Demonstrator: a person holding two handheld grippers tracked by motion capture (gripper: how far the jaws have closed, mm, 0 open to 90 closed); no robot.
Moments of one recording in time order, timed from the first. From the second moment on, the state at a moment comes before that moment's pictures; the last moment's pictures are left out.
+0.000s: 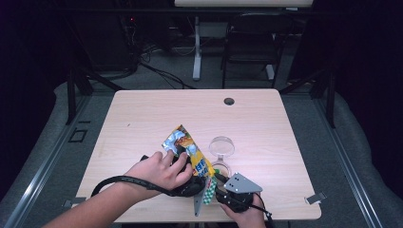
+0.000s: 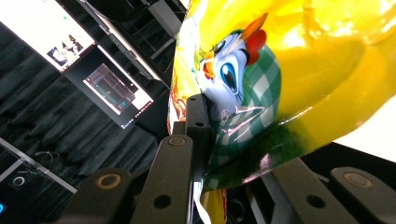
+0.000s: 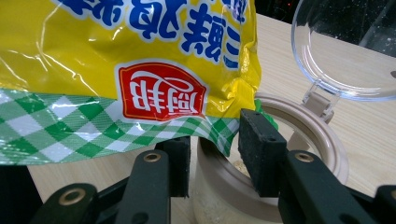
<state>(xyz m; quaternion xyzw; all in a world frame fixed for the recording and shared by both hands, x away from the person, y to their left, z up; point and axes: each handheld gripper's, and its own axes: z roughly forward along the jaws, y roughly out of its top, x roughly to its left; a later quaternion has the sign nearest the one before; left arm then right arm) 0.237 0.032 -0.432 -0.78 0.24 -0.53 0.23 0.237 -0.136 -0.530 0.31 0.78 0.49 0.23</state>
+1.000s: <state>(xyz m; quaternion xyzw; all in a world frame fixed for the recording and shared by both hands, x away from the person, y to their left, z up) 0.236 0.028 -0.427 -0.77 0.25 -0.55 0.22 0.236 -0.137 -0.528 0.32 0.78 0.49 0.23</state>
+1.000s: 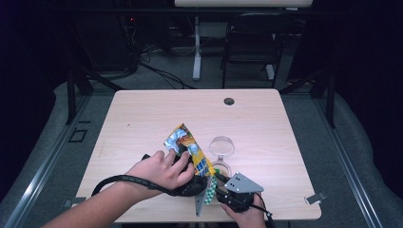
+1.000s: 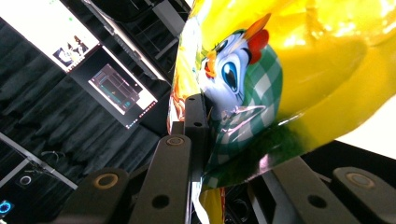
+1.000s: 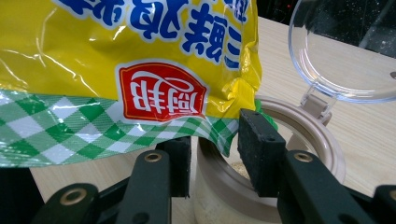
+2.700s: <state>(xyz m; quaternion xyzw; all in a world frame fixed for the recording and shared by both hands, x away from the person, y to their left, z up) 0.236 0.027 -0.424 -0.77 0.25 -0.53 0.23 0.237 -0.139 -0.527 0.33 0.77 0.51 0.22</state>
